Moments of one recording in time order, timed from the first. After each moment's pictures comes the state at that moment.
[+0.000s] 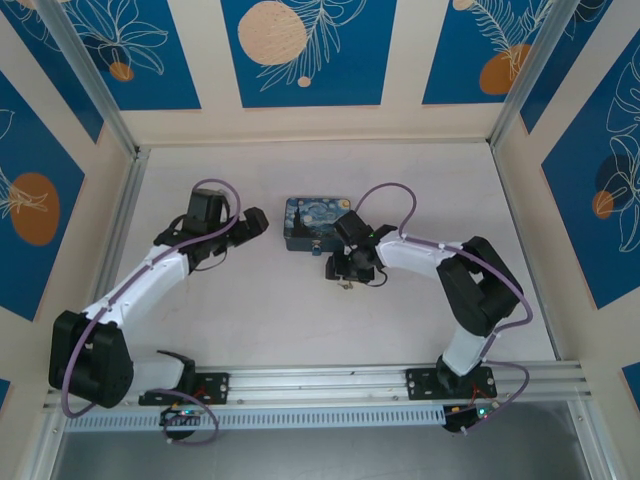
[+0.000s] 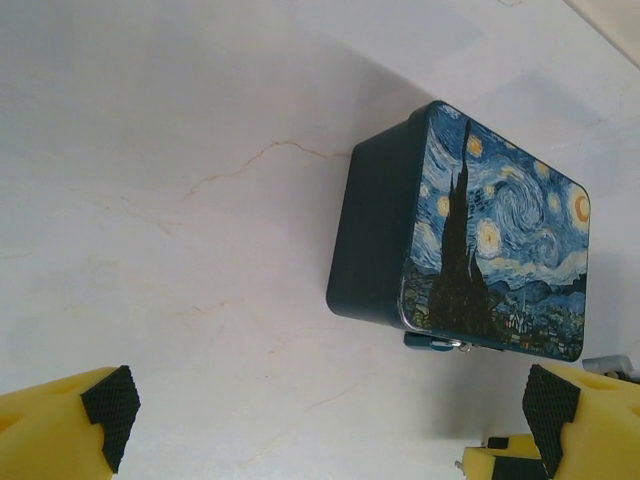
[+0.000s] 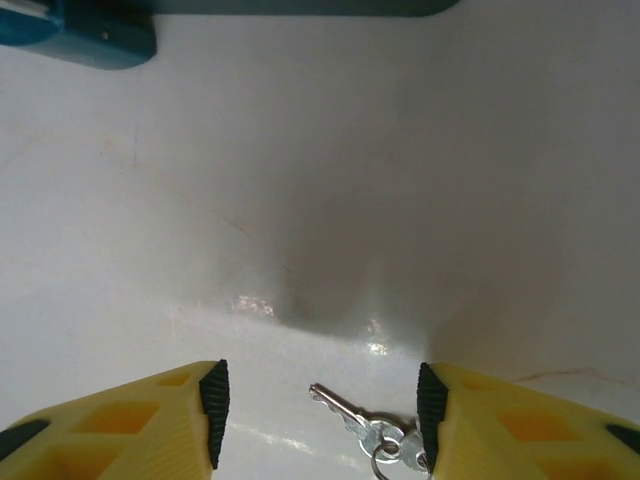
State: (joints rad) left arm -0.33 1.28 0.91 -0.41 0.14 -0.71; right arm 0.66 1.72 1.01 -0.54 -0.14 0.67
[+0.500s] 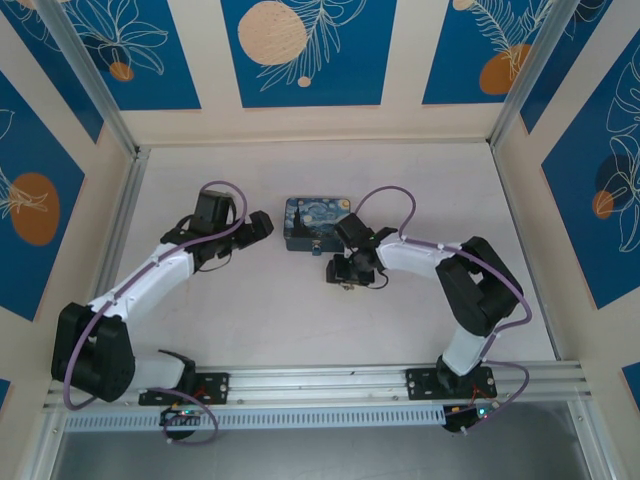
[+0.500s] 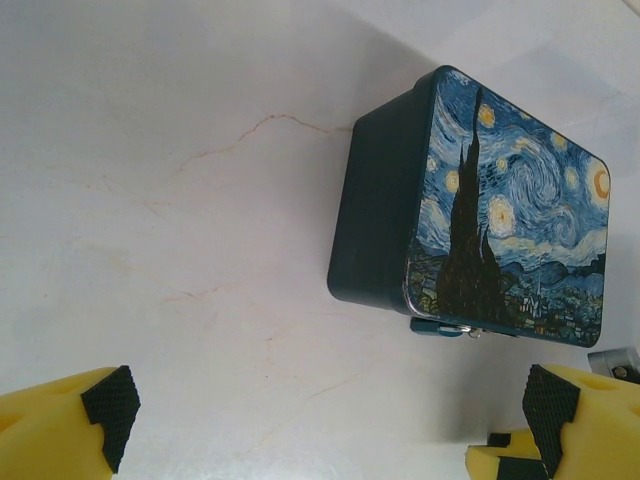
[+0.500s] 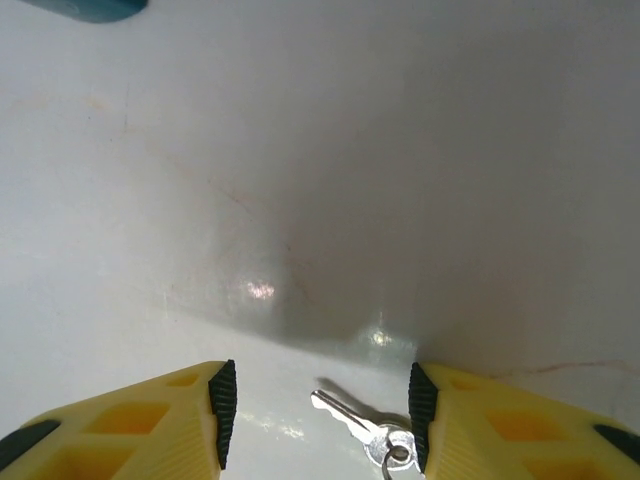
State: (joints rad) left arm -0.36 1.32 0.91 -0.41 0.14 -0.71; right arm 0.66 1.71 0.98 -0.52 -0.17 0.66
